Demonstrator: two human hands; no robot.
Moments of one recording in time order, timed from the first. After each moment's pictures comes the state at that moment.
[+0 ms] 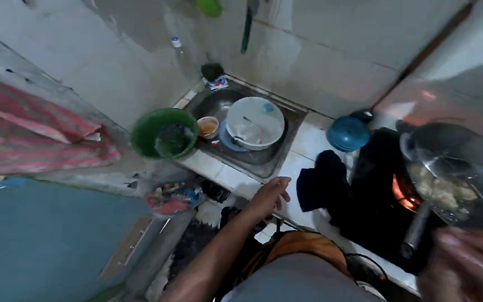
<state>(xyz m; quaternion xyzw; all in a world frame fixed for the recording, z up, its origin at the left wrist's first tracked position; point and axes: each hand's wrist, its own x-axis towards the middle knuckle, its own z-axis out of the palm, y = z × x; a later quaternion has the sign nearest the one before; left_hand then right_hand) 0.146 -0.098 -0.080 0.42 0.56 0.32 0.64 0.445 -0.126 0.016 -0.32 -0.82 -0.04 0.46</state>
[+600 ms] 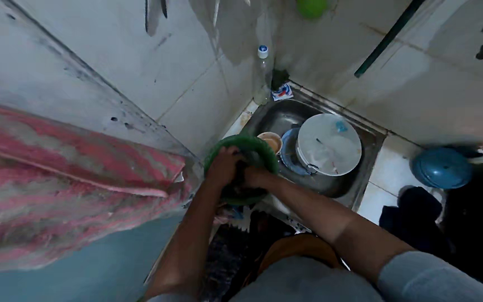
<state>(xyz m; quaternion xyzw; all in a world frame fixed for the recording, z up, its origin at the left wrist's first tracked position) -0.263 -0.001 -0.165 0.66 0.71 0.08 0.21 -0.126 0.047 -0.154 -0.36 -0.82 0.38 -0.21</state>
